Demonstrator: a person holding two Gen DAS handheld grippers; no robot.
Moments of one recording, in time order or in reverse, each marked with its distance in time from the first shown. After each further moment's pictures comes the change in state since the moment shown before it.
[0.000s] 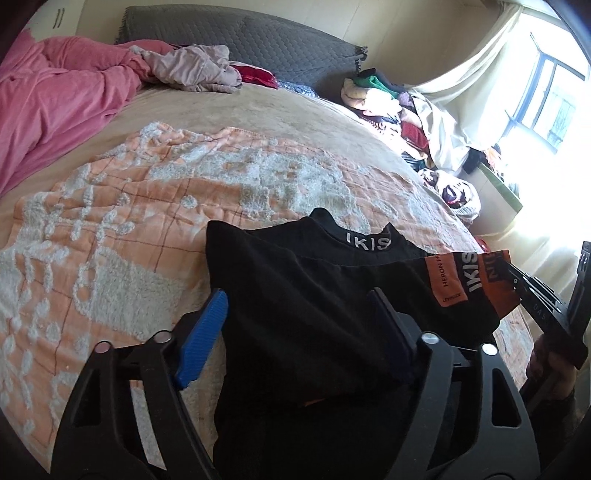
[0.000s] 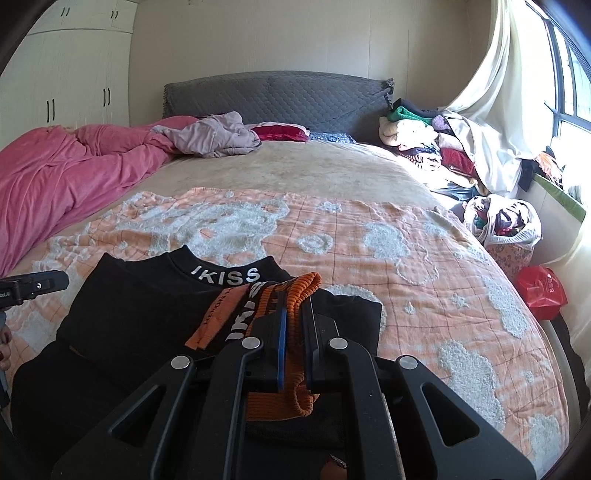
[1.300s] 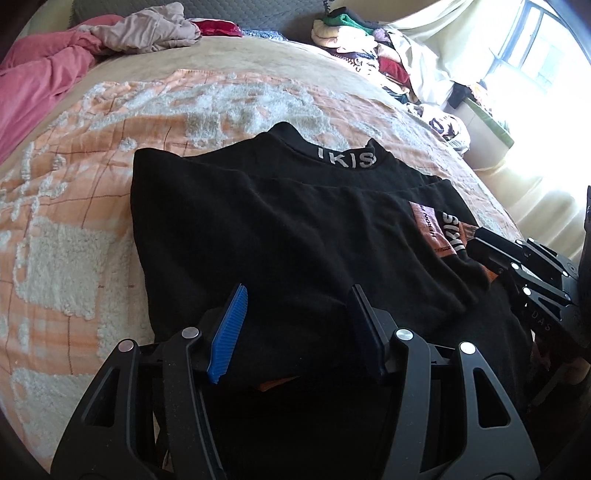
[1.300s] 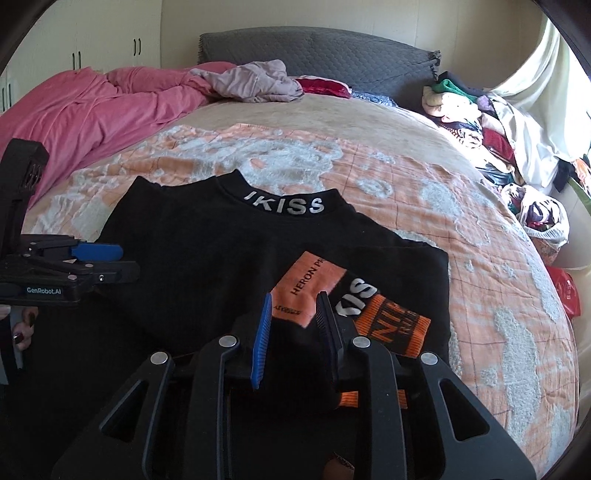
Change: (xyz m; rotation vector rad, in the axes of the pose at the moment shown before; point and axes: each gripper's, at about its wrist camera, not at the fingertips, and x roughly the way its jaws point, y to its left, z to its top) left arm 0.052 -0.022 -0.031 0.109 0.218 -0.034; right arm 0.027 0.058 -0.039 -0.125 0.187 0.103
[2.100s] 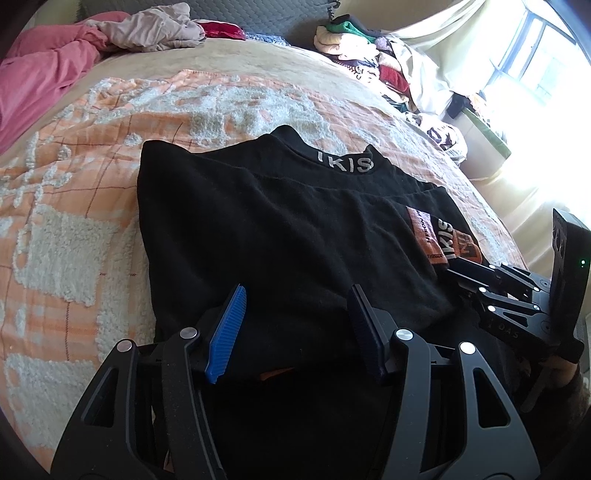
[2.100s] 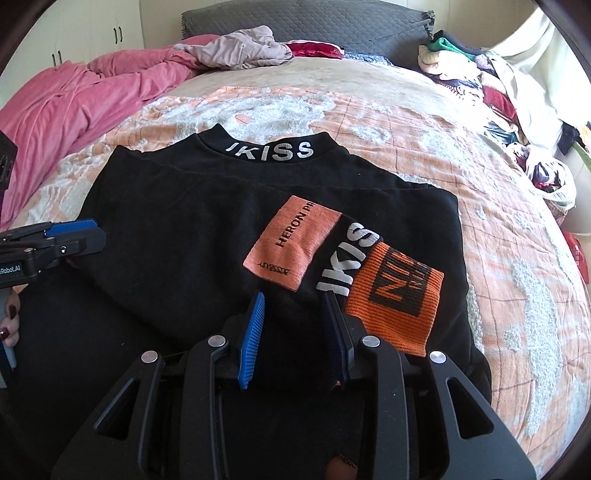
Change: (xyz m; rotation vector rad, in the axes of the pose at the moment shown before) left arm -0.007 0.002 -0.008 -0.031 -0.026 -0.018; right arm 0.024 -0.020 -0.021 0.088 0.136 0.030
